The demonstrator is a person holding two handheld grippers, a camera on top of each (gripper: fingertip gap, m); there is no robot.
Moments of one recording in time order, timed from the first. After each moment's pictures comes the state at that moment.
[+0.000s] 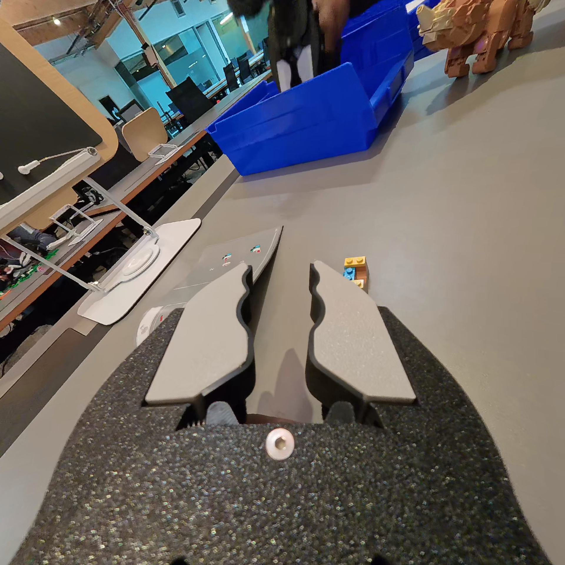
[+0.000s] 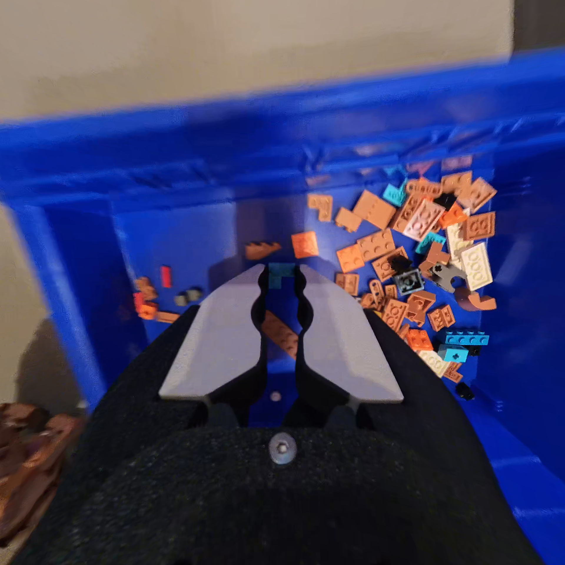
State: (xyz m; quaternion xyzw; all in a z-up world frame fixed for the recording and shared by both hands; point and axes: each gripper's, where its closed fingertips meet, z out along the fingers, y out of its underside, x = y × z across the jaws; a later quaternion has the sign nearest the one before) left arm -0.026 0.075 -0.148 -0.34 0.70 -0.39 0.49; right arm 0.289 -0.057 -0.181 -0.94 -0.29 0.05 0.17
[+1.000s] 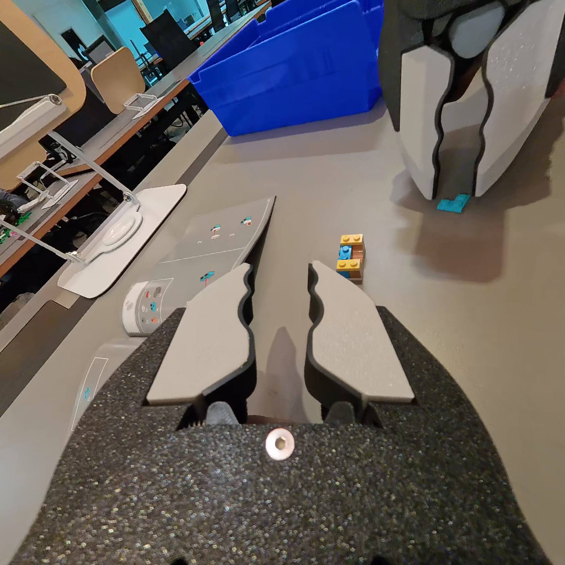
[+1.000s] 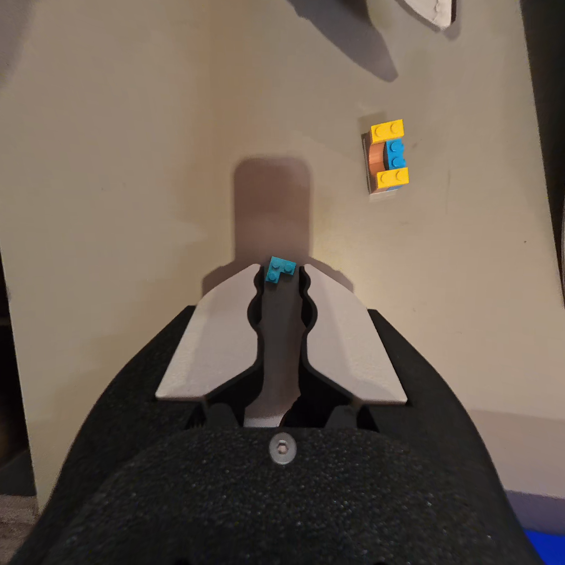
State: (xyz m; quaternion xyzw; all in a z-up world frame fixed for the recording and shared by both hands) left arm -0.029 0.078 -0.163 -0.38 0.72 -0.36 0.45; right arm -0.017 -0.050 -0.208 -0.90 -0.38 0.12 0.20
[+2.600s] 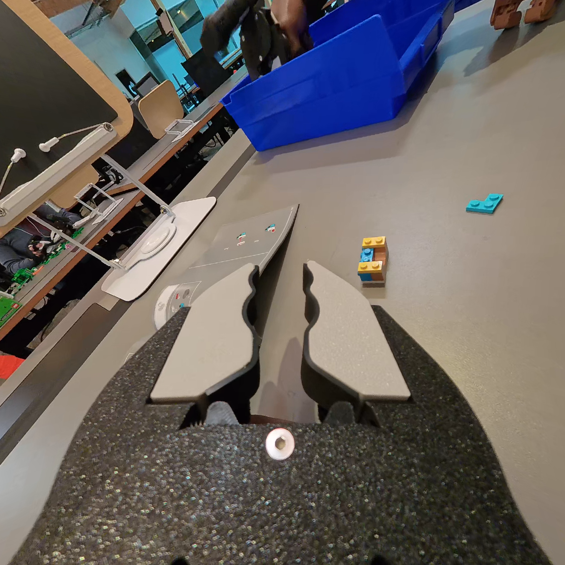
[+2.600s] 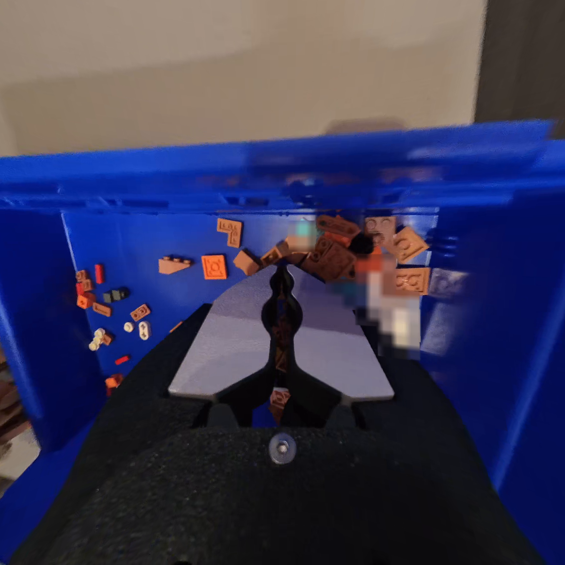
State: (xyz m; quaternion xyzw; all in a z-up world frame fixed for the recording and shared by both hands) left arm -0.028 0.089 -0.155 -0.37 0.70 -0.34 0.50; right arm 0.332 -0.003 -0.203 -0.93 -0.33 0.15 0.10
